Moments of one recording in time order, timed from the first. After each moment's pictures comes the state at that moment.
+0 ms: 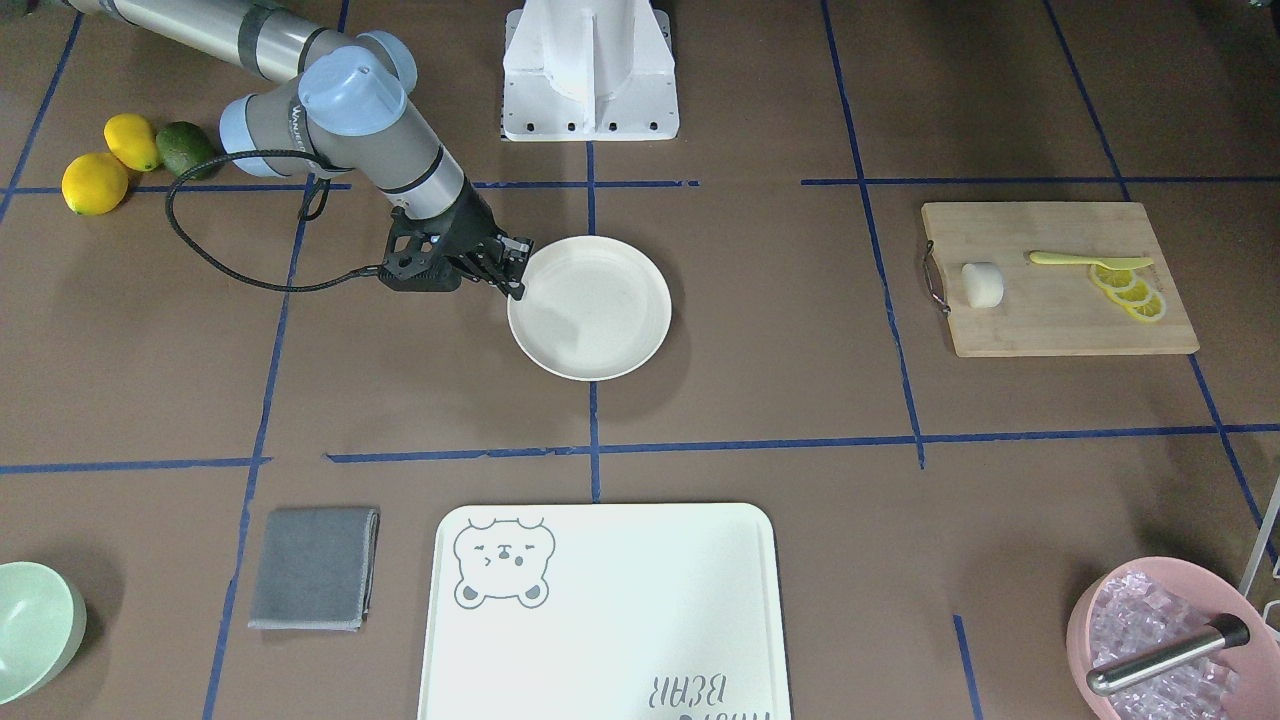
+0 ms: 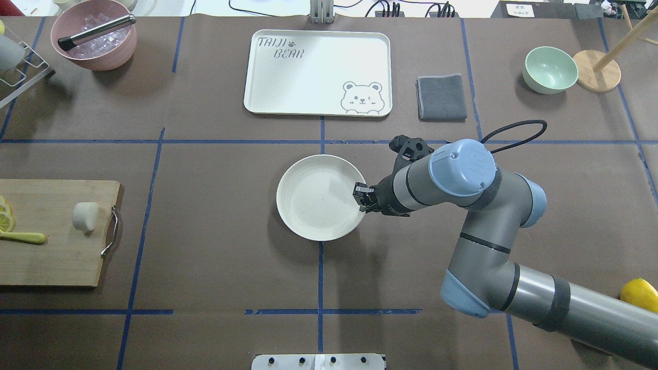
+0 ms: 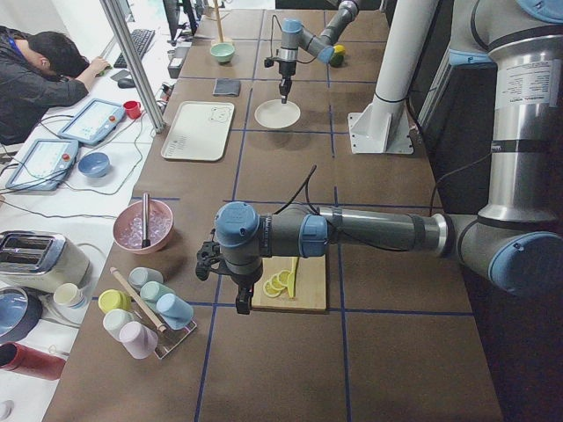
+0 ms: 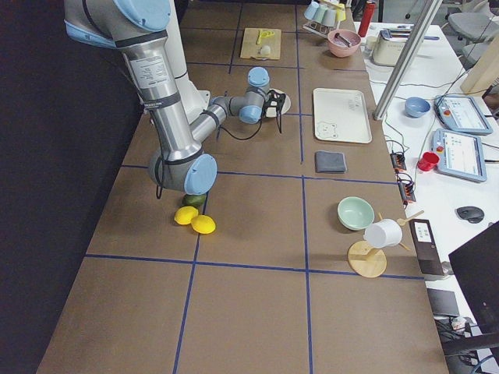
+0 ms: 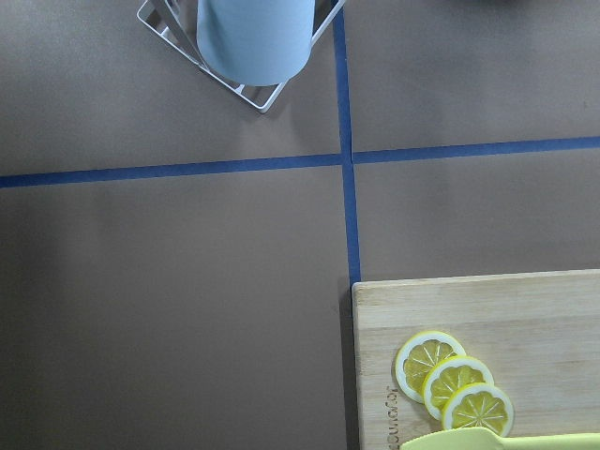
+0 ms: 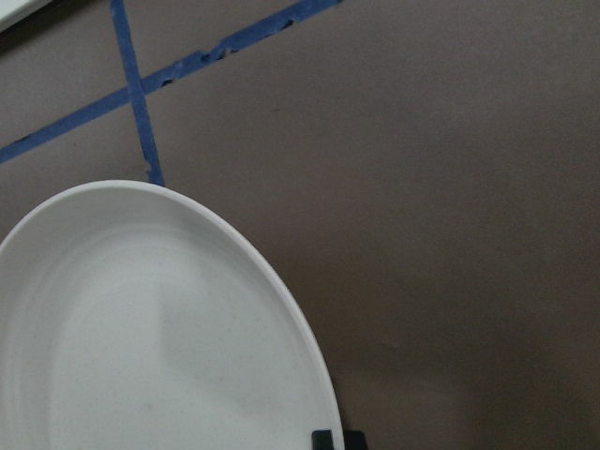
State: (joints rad) left arm -1.60 -1.52 -1.69 -1.50 -2.36 0.09; right arm 0.50 -1.12 1.69 -1.05 1.91 1.60
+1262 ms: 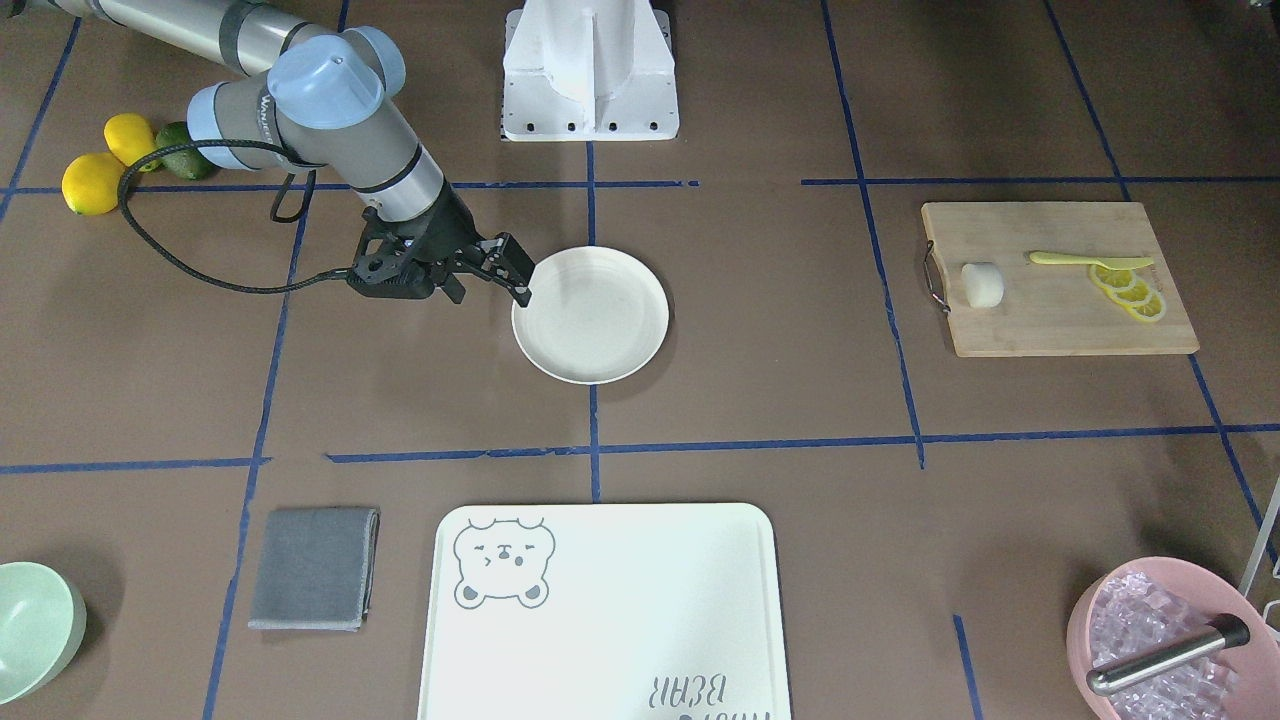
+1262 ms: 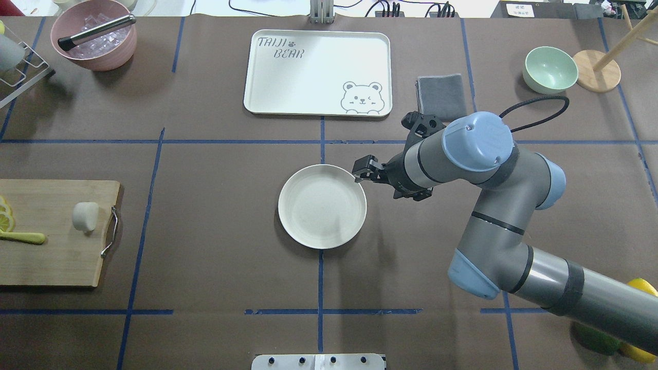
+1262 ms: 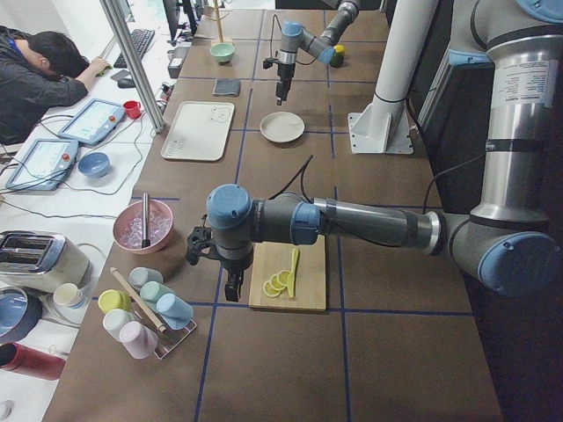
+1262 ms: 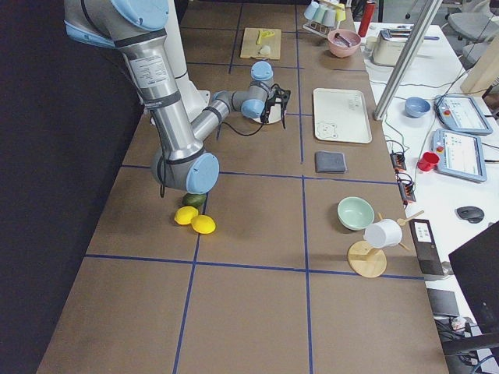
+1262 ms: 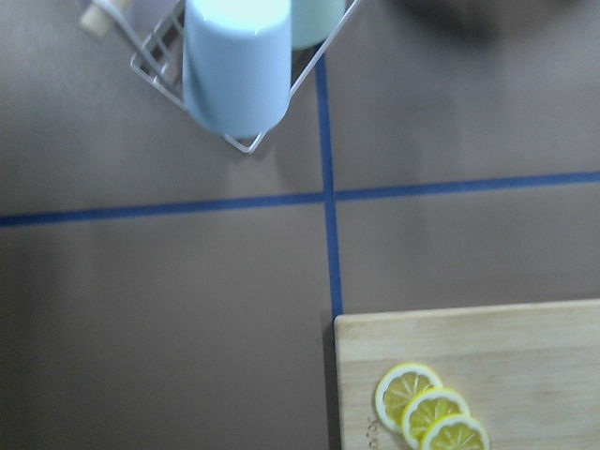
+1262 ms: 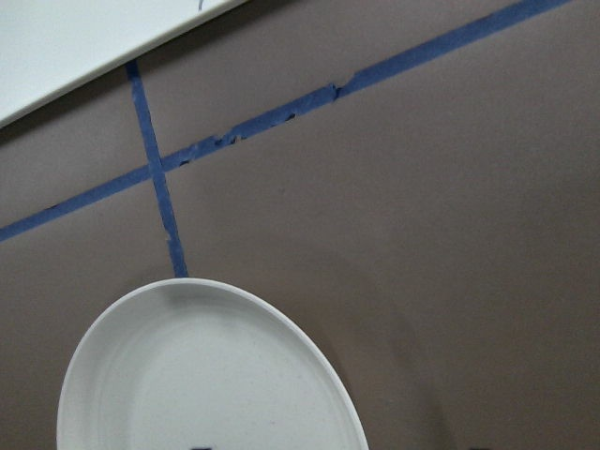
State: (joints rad) left arm -1.56 -1.58 -1.81 -1.48 -2.29 -0.02; right arm 0.59 -1.11 1.77 -1.18 1.93 1.56
